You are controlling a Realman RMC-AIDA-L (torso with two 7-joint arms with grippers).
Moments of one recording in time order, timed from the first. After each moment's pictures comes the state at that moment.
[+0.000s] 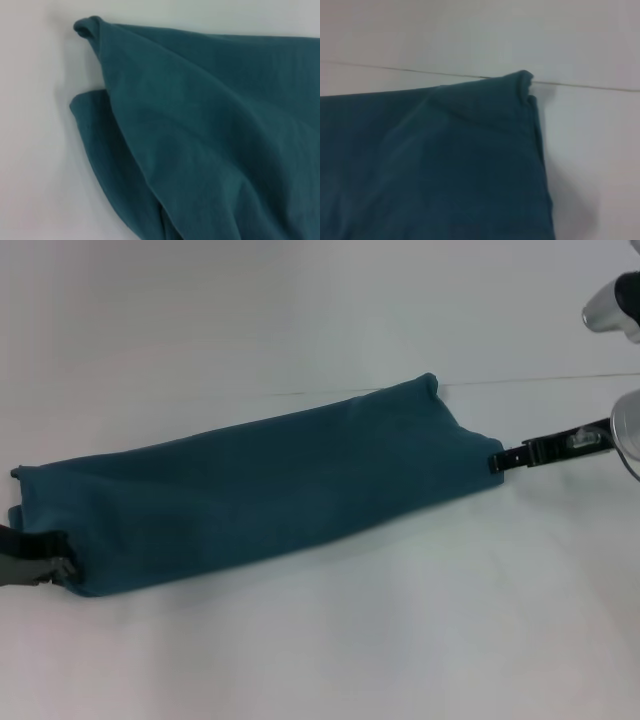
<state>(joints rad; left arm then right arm) -0.72 -2.03 0.72 0.88 2.76 1.39 -2.79 0.70 2.05 -0.95 -0.94 -2.65 -1.08 2.60</state>
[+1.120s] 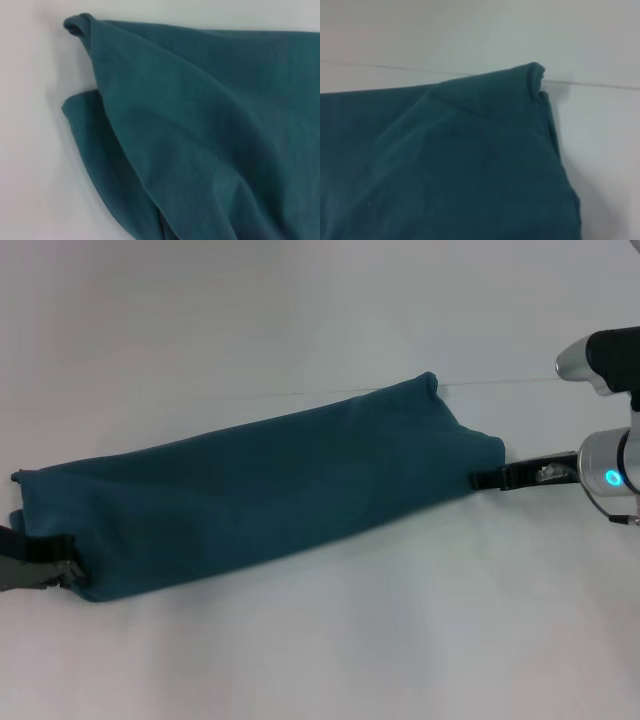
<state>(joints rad) -0.72 -2.04 0.72 0.87 2.75 1.39 -2.79 0.68 2.08 -0.95 -0.73 -2.51 -0.80 2.38</state>
